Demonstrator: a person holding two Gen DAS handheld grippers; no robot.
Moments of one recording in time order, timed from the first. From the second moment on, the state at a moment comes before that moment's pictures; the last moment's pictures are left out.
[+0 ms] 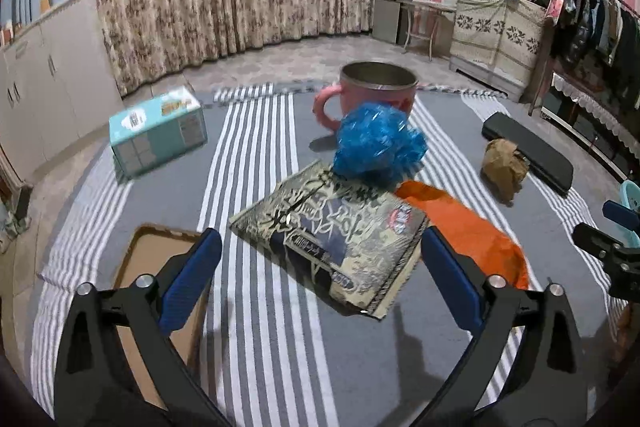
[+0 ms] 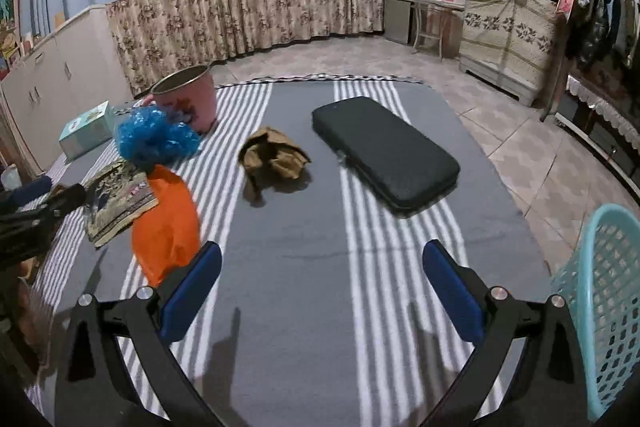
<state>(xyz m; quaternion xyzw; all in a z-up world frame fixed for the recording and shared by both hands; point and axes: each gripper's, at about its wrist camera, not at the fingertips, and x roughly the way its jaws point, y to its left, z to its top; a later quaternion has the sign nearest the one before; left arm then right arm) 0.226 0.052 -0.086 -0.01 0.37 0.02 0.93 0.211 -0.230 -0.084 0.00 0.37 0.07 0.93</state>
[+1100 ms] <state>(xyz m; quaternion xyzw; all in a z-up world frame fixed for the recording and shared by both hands) 0.205 0.100 -0.058 0.00 0.37 0.03 0.93 0.230 -0.146 -0.111 -0.04 0.44 0.14 0.89</state>
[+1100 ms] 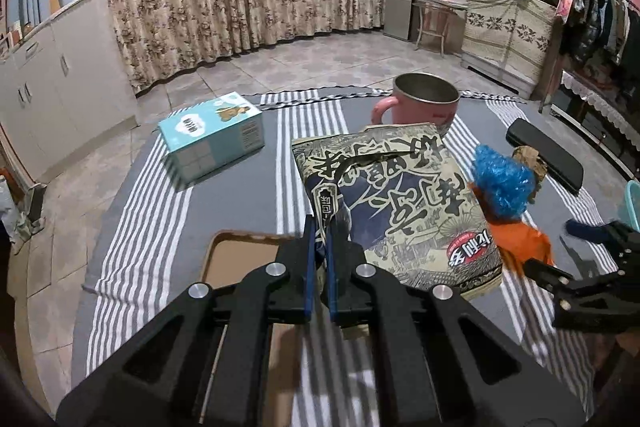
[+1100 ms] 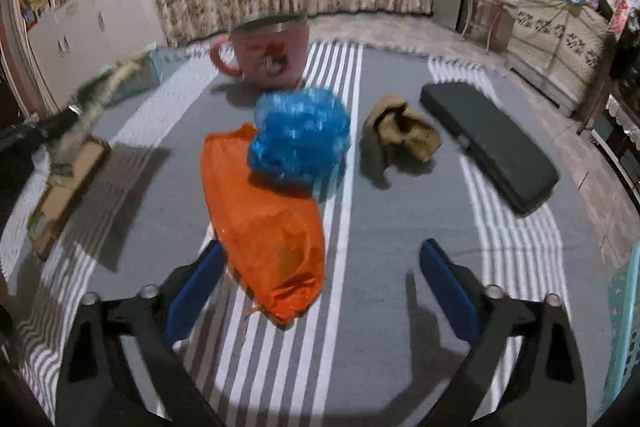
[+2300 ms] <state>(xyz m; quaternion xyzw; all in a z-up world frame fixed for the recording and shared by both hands) 0.183 -0.055 -0.014 0.04 0.33 -0.06 0.94 0.136 -0.390 -0.032 0.06 0.32 0.05 0.94</state>
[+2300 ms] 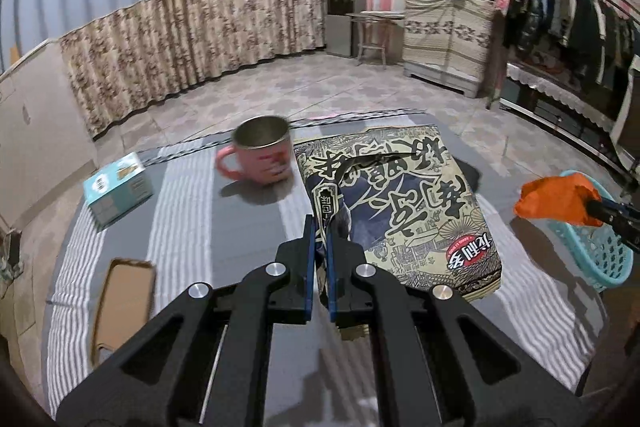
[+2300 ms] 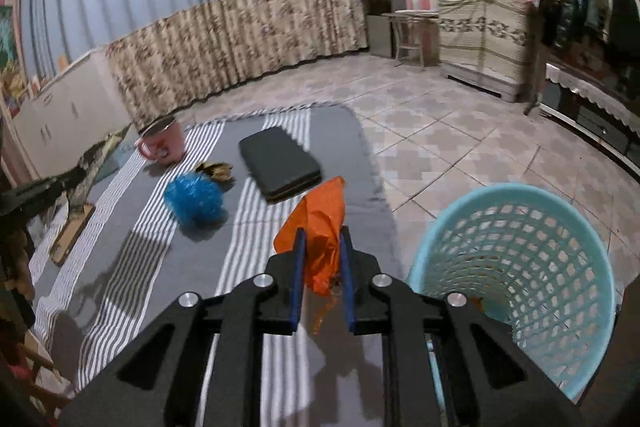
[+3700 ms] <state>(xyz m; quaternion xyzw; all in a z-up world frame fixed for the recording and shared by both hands) 0.192 -0.347 -0.044 0.09 0.30 -0.24 0.92 0.080 -0.546 -0.040 0.13 0.29 -0.15 0.94</state>
